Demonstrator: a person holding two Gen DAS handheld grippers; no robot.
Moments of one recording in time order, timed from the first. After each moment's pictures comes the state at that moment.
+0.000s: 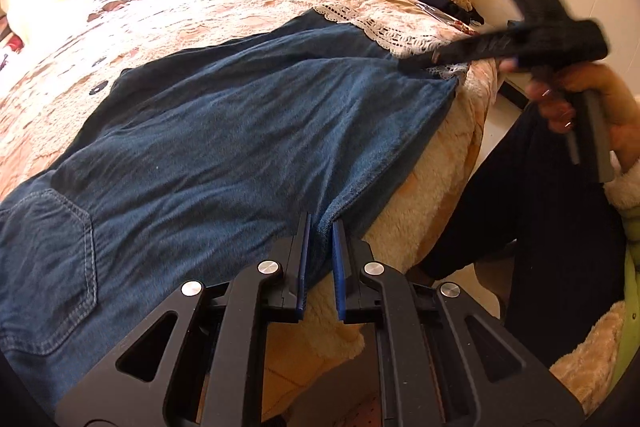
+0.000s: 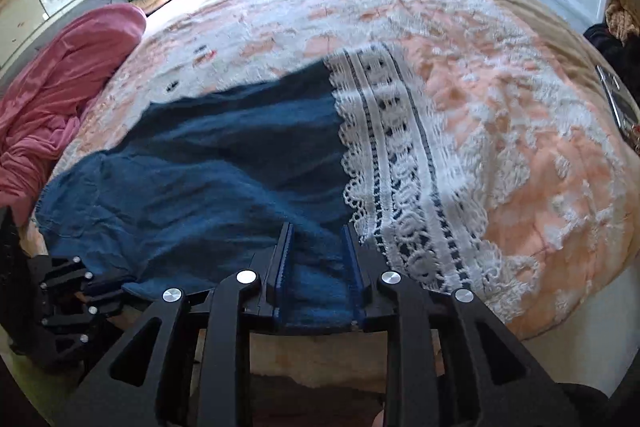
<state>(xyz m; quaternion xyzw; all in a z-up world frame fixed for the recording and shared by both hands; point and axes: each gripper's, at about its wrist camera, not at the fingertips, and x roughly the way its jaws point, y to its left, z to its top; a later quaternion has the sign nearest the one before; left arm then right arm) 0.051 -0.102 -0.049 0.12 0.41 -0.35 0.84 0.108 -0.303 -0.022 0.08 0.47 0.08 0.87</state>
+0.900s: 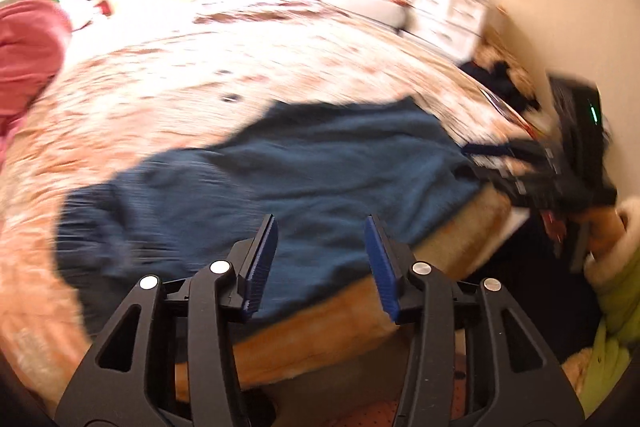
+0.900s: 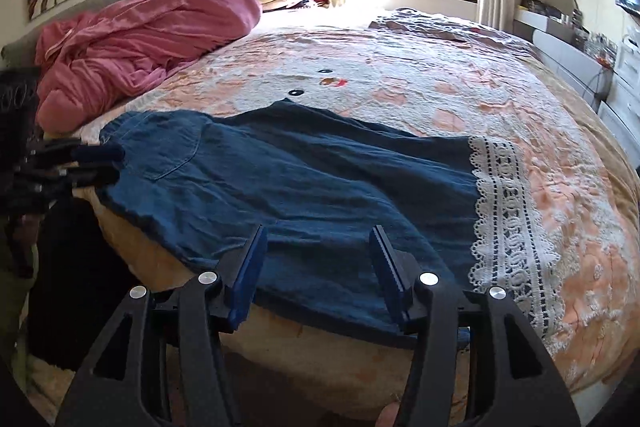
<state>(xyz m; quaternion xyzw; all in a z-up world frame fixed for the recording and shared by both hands) 0.023 -0.003 0.017 0.00 0.36 -0.21 0.91 0.063 -0.224 0.006 -0.07 0.35 0.24 0.90</state>
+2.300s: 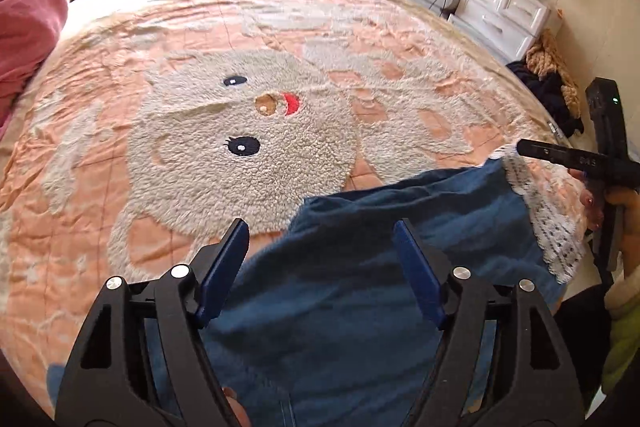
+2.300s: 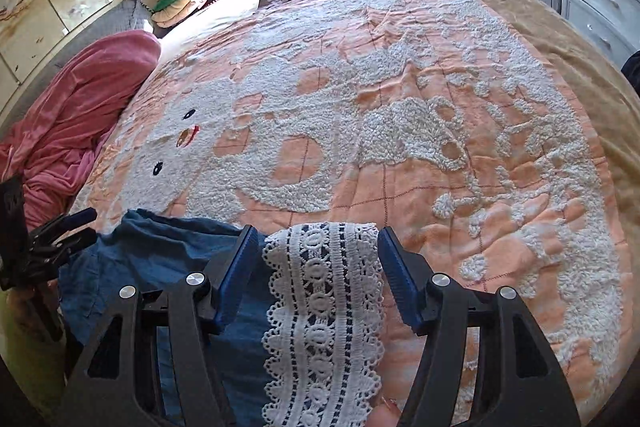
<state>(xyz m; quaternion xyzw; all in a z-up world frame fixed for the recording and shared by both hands) 0.216 -0.041 0.010 0.00 0.45 -0.17 0.88 0.253 -0.364 0.006 0.09 0.46 0.16 0.87</state>
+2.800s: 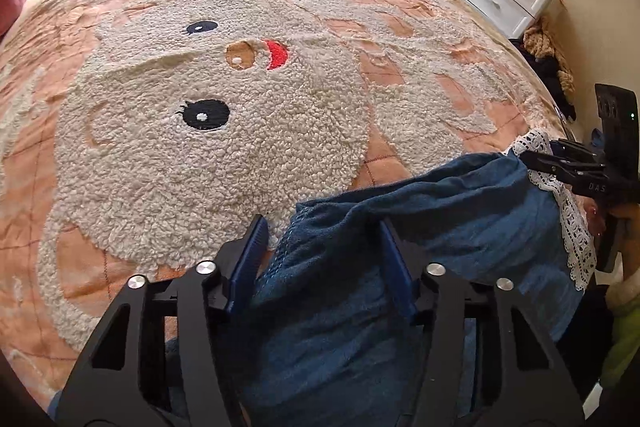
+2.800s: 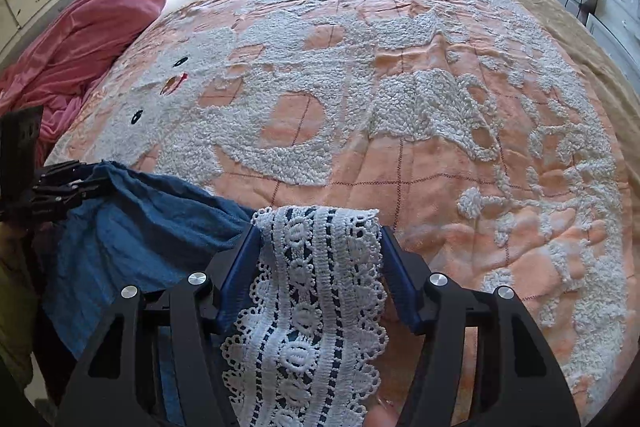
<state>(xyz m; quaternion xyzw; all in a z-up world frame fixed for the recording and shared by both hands) 0.258 -0.049 -0.044 -0.03 0.50 -0.21 0.84 0.263 -0.336 -0.023 0.00 0.49 0.17 0.86</state>
